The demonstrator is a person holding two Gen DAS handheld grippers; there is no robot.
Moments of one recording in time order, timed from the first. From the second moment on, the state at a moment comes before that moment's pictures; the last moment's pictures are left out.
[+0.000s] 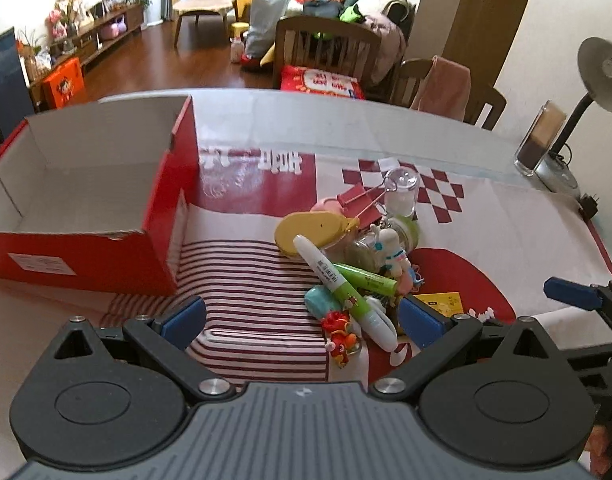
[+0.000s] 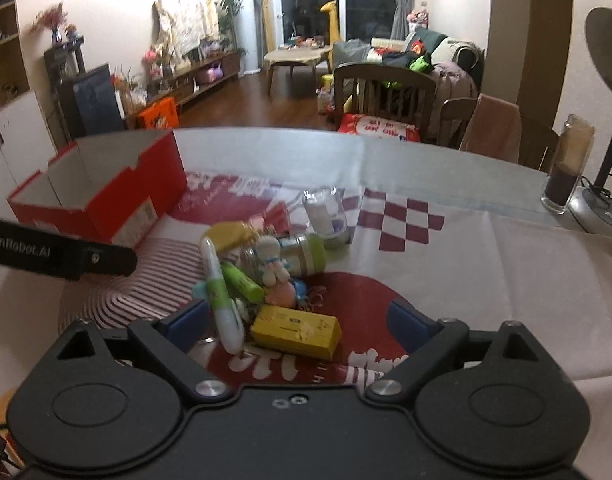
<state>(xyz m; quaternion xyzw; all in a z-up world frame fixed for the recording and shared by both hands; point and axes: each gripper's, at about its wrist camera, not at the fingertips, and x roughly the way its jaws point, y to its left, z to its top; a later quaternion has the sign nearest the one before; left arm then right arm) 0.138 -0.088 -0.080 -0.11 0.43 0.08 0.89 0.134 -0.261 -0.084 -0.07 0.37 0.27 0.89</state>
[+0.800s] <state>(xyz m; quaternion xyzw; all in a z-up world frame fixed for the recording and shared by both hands) 0.173 -0.117 -0.153 -0.04 0.49 0.05 0.87 0.170 -0.247 -0.144 -0.18 0.40 0.33 0.83</state>
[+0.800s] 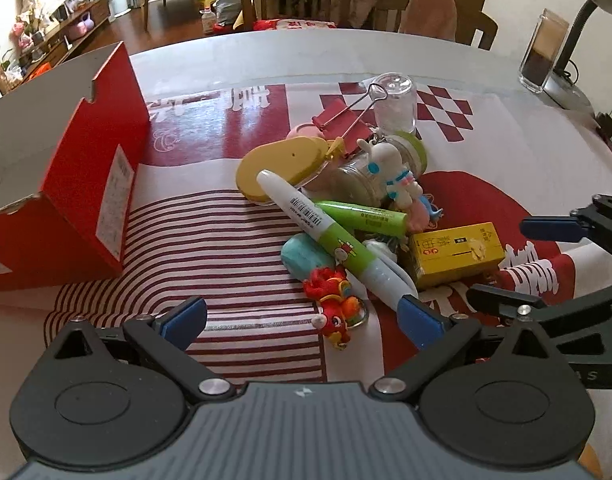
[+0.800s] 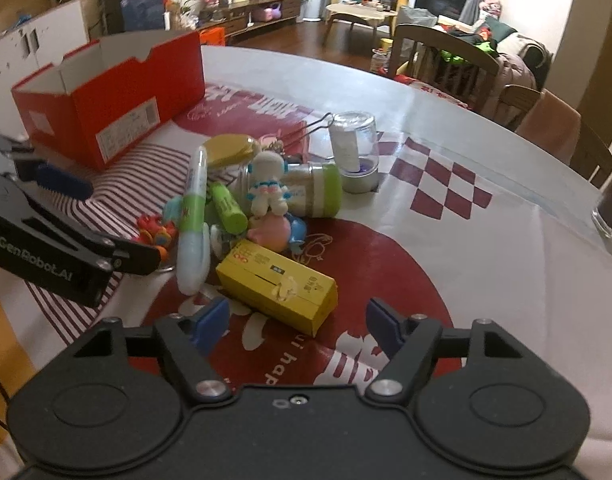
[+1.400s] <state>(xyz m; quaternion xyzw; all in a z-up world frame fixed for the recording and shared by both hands) 0.188 -0.120 -0.171 -0.04 0.51 0.02 0.86 0.202 -0.236 -0.162 -0.22 0.40 0.44 0.77</state>
